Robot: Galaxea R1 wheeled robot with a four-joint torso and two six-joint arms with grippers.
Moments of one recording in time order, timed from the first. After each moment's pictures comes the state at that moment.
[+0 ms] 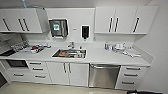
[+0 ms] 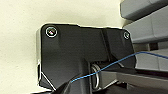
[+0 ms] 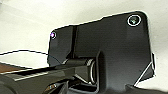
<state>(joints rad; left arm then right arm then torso) 1.46 2.65 -2.18 0.02 -0.06 0.03 -1.54 2.62 -2.10 -0.05 0.13 0.07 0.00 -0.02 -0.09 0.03</state>
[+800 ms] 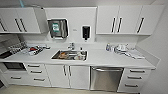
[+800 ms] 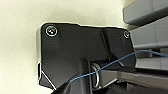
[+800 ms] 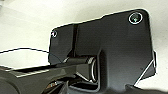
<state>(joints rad) 1.46 2.65 -2.18 0.02 -0.05 0.03 -1.54 2.62 -2.10 -0.05 0.13 0.07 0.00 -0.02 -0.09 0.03</state>
